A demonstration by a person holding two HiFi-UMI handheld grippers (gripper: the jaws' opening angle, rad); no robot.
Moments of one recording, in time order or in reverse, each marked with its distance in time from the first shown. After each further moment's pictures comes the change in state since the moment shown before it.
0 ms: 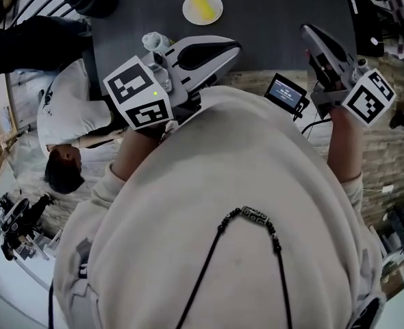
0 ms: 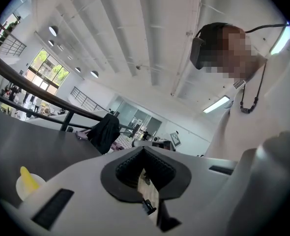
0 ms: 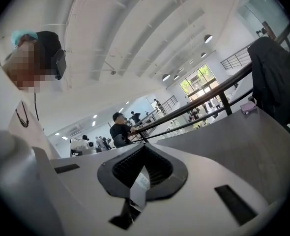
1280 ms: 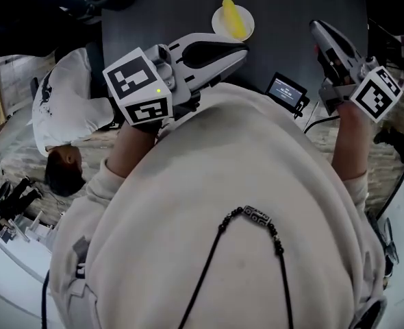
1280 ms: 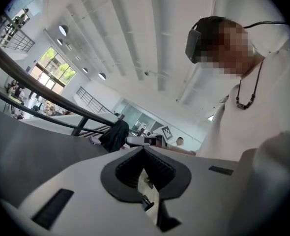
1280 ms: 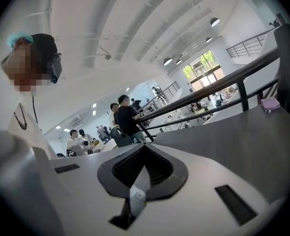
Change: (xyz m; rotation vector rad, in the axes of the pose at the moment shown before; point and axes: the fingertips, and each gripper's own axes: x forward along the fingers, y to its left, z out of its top) left arm -0.027 0.083 0.058 -0.072 -0.026 0.020; right arm 0.118 -0.031 0.058 -0.008 0.185 0.021
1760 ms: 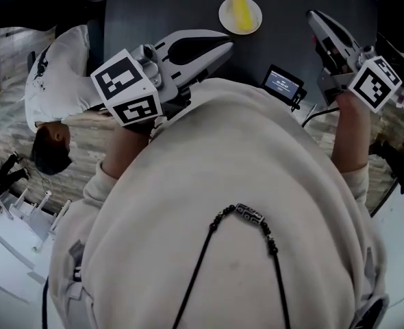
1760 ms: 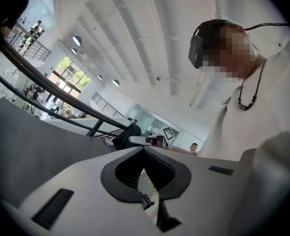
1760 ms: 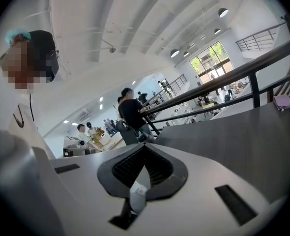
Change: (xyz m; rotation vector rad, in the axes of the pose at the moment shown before) left arm -0.054 0.027 -0.013 -0.071 -0.076 0.183; right arm 0.064 0.001 -0.016 -0.023 0.114 0.080
